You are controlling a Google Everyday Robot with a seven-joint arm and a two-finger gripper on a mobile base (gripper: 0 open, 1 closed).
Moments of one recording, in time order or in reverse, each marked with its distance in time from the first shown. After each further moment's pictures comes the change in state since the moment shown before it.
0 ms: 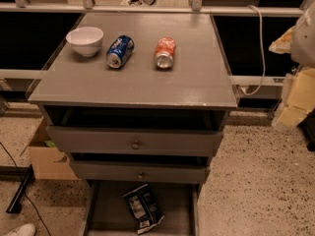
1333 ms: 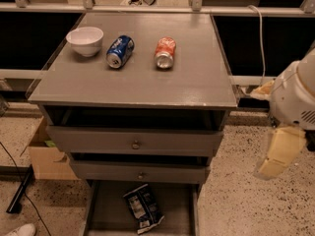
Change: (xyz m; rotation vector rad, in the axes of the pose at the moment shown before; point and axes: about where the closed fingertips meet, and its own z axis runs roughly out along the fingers) arm 0.004 0.065 0.060 -0.094 -0.048 -0.002
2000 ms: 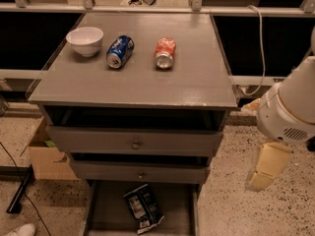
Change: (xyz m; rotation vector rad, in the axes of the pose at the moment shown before) arm 0.004 0.012 0.041 -0.047 0.014 -0.007
